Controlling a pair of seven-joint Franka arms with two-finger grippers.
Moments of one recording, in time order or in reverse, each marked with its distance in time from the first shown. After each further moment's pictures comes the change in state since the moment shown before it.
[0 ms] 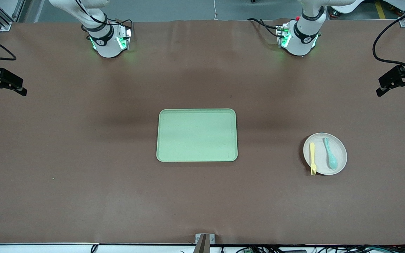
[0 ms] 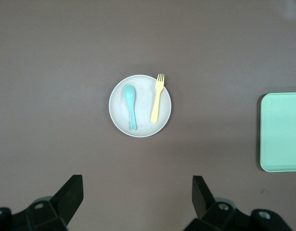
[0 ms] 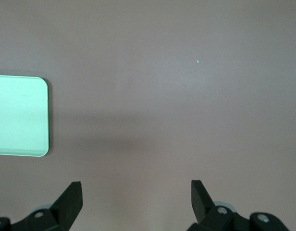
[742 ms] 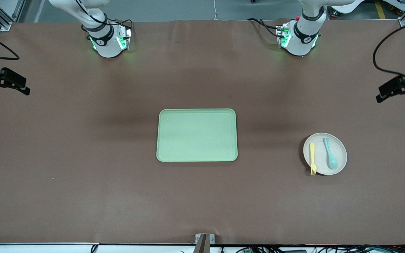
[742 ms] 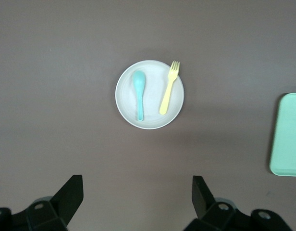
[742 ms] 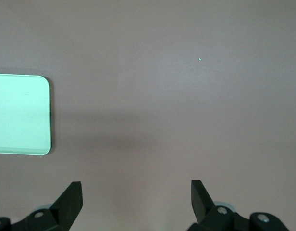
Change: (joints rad) left arm 0.048 0.117 0.006 -0.004 0.000 -0.006 -0.035; right arm 0.010 0.000 0.001 0.000 0.000 -0.006 0.015
